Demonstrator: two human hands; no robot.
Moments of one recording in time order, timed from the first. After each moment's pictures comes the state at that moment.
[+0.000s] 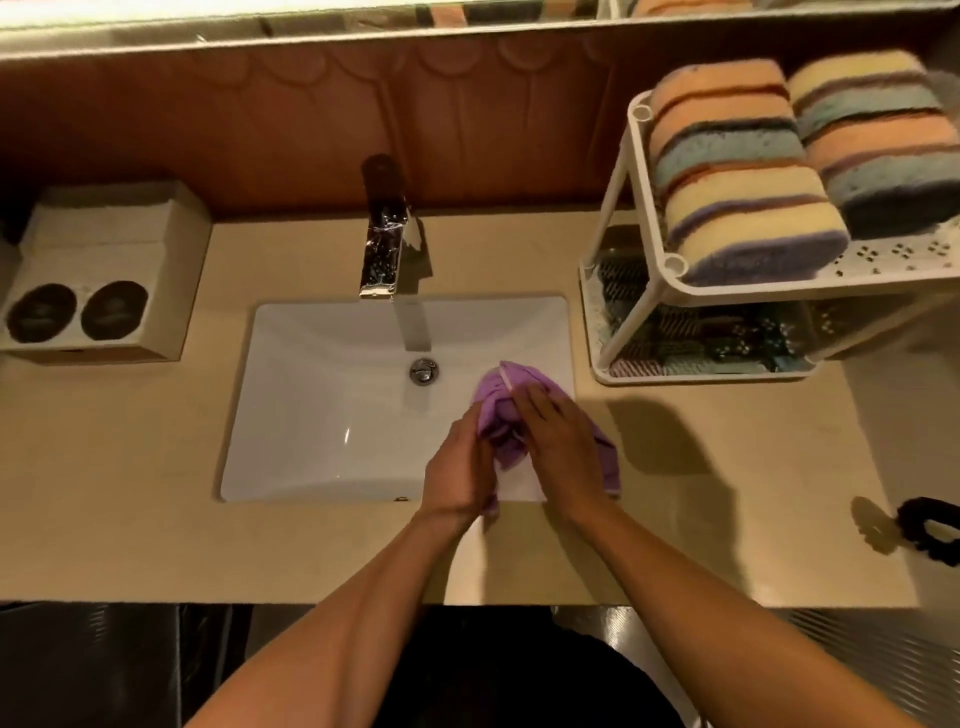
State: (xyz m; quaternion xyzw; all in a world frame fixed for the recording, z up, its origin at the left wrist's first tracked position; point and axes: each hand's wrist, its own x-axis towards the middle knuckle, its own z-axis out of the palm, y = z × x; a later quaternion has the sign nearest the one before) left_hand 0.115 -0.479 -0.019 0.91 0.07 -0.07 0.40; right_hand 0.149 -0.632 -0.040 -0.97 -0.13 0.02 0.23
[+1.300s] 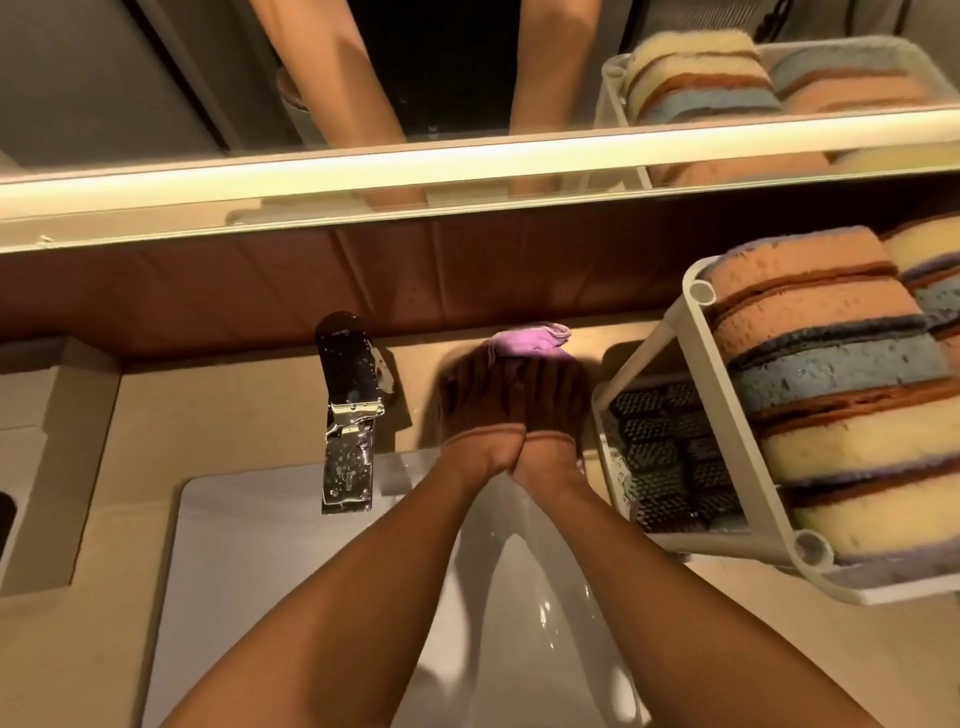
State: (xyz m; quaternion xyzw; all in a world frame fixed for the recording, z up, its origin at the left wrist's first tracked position) left_hand 0.410 -0.489 -0.049 0.98 -0.03 -0.08 0.20; right_hand 0.389 -0.571 -0.058 -1.00 0.05 0.01 0.04
